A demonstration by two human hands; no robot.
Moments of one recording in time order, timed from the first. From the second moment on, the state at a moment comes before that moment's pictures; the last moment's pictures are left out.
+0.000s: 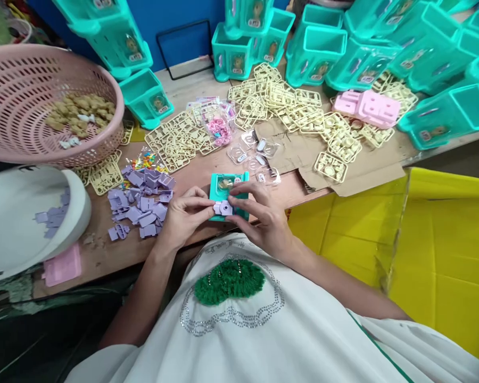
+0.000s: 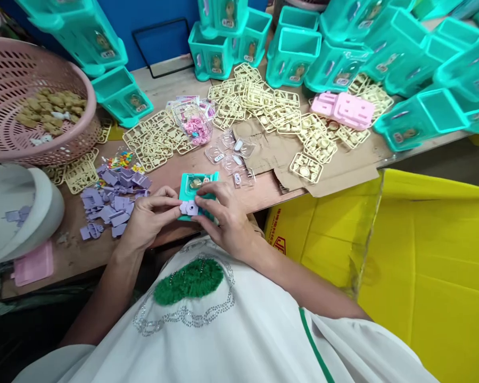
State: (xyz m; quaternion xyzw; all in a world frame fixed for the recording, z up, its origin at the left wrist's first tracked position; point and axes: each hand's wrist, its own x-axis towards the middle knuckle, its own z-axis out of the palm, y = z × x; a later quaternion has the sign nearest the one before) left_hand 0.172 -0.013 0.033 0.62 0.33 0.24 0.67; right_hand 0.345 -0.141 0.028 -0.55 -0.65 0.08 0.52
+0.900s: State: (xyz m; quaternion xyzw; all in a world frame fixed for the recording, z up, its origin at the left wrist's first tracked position) left_hand 0.175 -0.010 0.032 0.63 0.33 0.23 0.66; right_hand 0.359 -0.135 0.016 -0.48 -0.66 0.11 0.57
